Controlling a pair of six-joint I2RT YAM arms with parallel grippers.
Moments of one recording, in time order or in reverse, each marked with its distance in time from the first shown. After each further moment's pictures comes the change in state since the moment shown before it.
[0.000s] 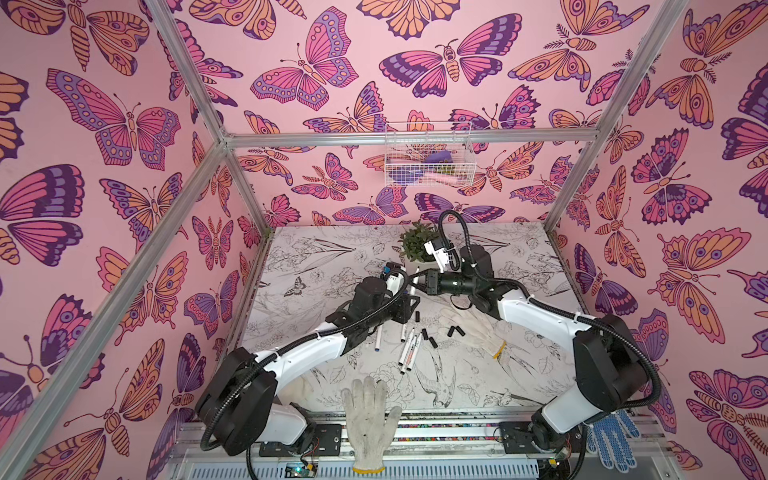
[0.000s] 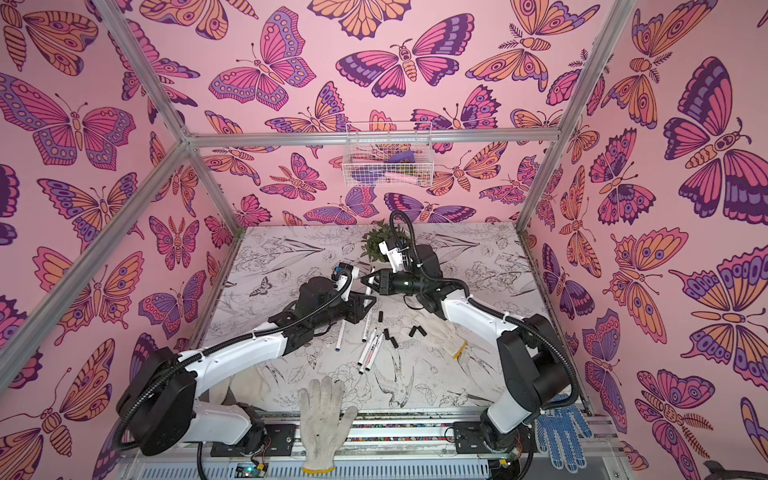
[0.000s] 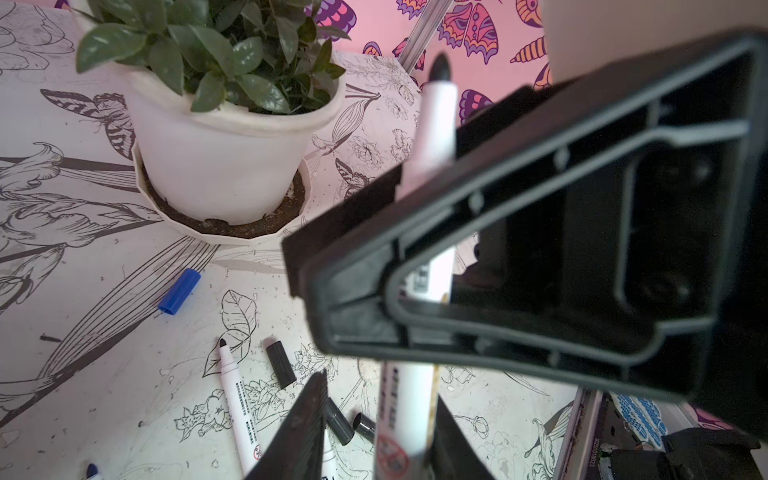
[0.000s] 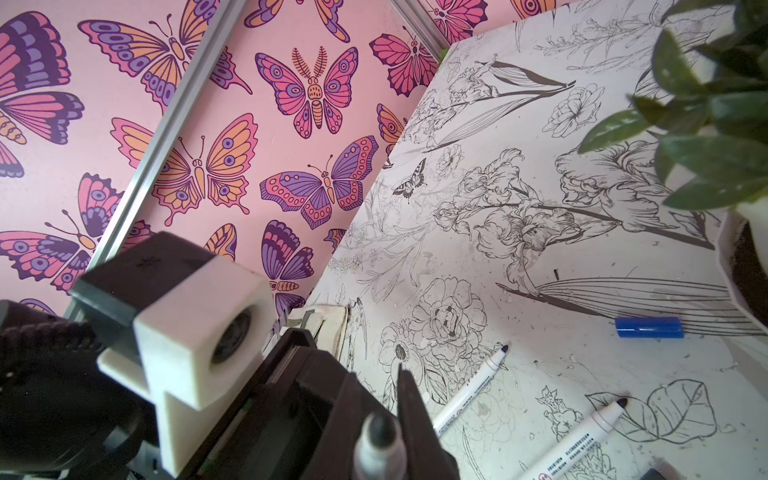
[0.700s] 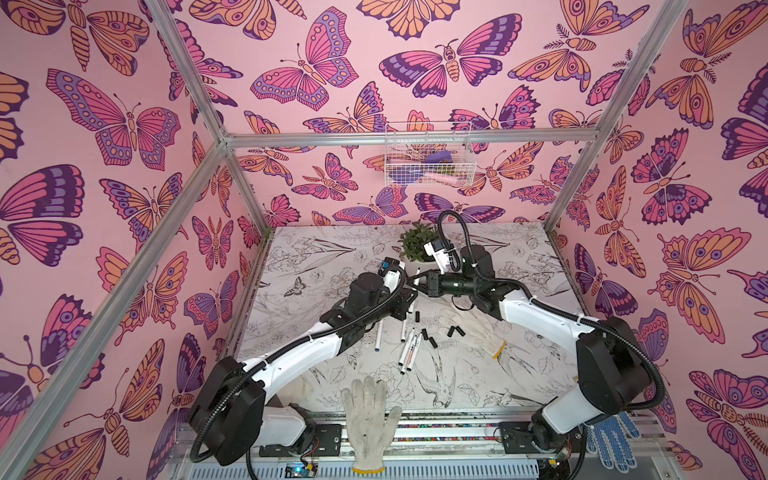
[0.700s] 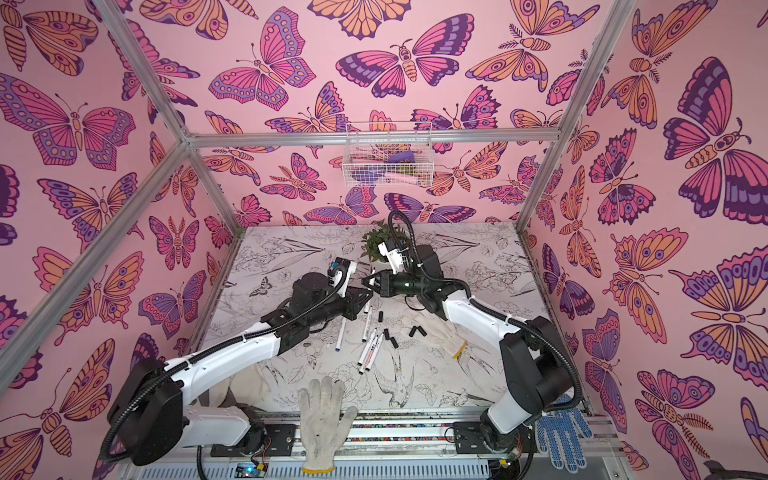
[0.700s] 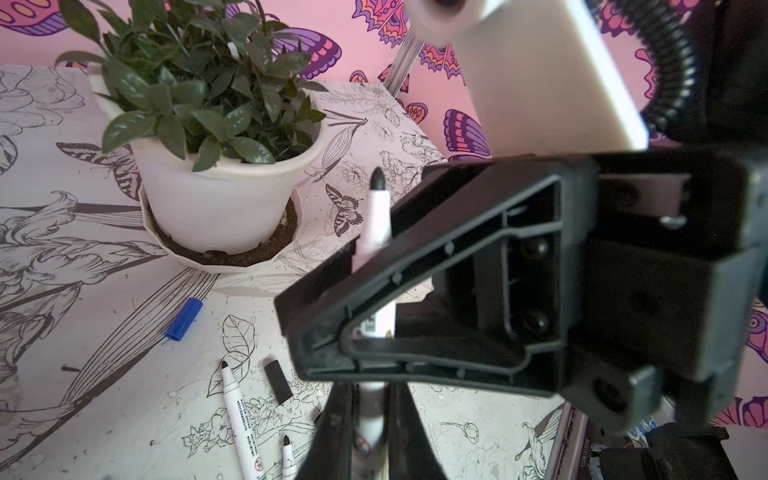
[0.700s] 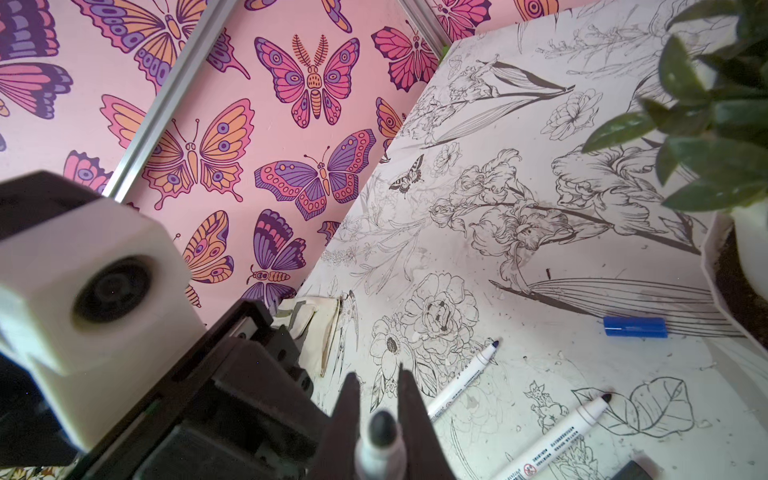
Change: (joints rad) left arm 0.005 -0.056 0.031 -0.047 0.002 0.031; right arm 0.000 -0.009 0.000 -0.036 -0.003 -0.052
